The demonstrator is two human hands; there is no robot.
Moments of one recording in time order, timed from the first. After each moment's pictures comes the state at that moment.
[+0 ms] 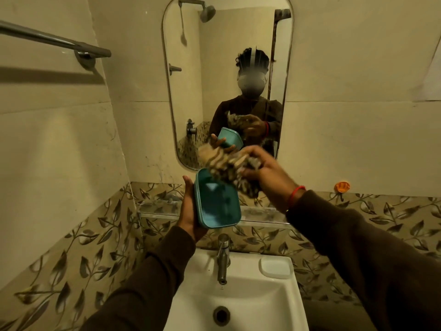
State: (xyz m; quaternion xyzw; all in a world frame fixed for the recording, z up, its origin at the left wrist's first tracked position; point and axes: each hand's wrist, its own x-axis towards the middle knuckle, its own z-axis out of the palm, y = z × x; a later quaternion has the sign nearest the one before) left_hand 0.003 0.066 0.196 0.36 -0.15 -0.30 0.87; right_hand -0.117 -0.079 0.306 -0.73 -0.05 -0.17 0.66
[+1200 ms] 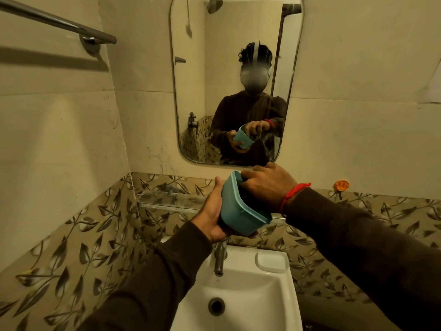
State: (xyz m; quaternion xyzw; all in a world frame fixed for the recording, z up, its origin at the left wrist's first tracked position) left_hand -0.056 0.046 0.221 0.44 -0.04 -0.45 0.78; right_hand -0.117 -0.081 0.294 -0.95 -0.12 -0.14 -0.26
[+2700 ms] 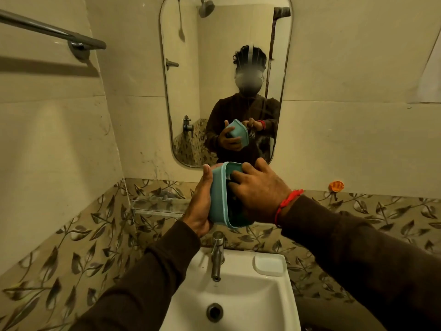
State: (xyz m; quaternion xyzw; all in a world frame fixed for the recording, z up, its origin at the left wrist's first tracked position) left_hand -0.031 0.051 0.222 0.48 -0.24 -0.21 0.82; right_hand -0.129 -0.071 0.293 -0.93 -0.13 -0.22 -0.26
